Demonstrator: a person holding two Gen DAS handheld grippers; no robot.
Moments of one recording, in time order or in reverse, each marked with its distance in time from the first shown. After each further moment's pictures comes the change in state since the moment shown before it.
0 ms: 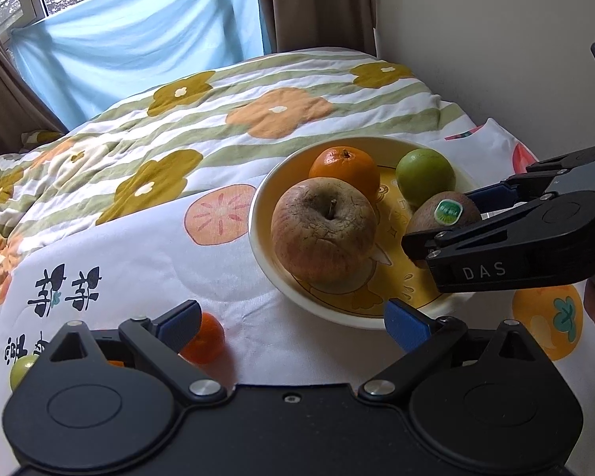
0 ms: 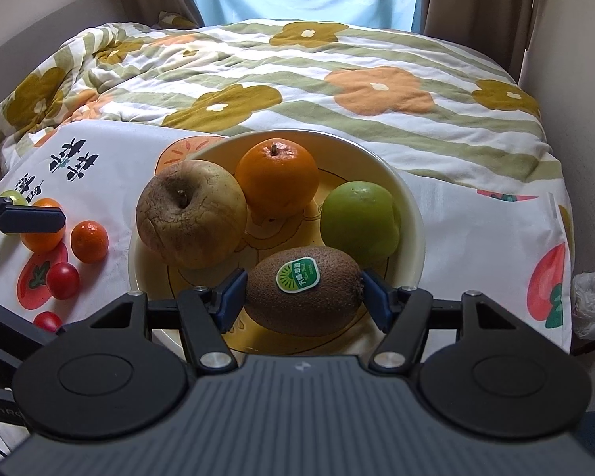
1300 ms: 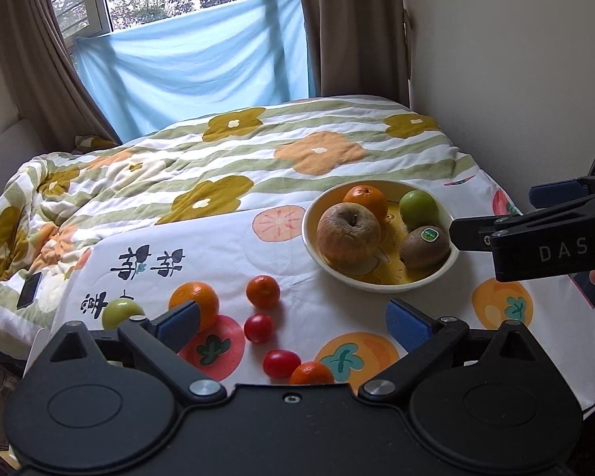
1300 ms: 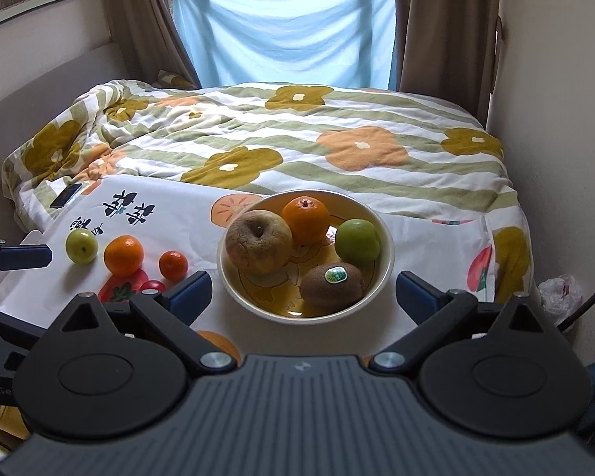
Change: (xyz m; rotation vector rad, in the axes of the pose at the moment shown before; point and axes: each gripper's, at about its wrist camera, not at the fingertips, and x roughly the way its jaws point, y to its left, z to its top) left arm -0.131 0.015 -0.047 -0.109 -0.121 0.086; right arm -0.147 0.044 -0.021 0.052 -0.158 -0.045
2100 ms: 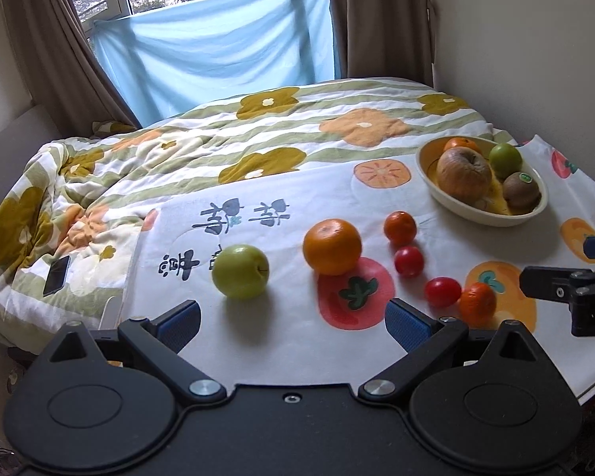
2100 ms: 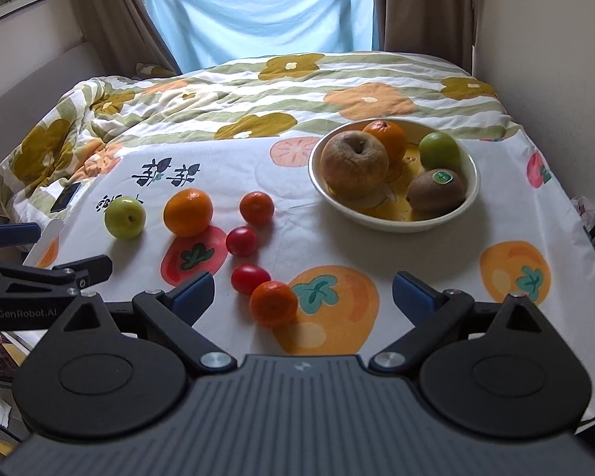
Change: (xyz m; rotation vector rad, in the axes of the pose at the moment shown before) left arm 0.024 0.141 -0.059 0.027 0.024 0.016; right arm 0.022 0.131 -0.062 0.146 0.060 -0.065
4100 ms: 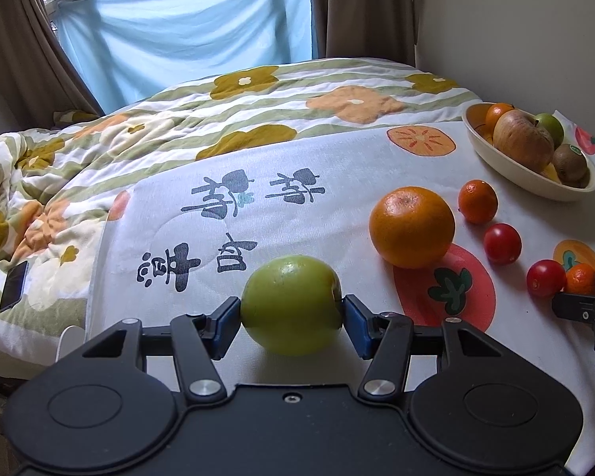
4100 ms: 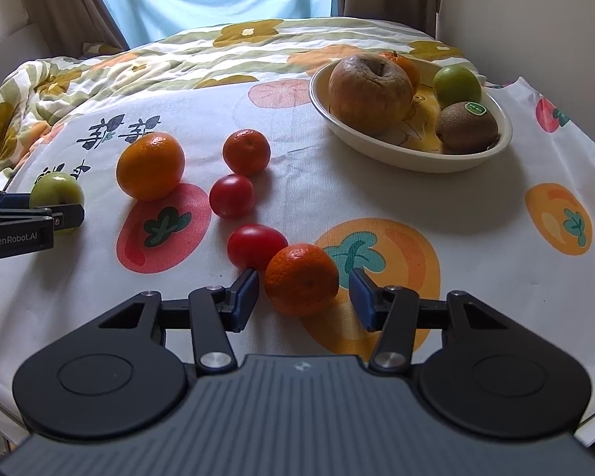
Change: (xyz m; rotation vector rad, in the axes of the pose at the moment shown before) left arm 0.102 0.057 -0.004 0.046 0.028 -0.120; right arm 0.082 0.041 -0.027 0.060 0.062 -0.157
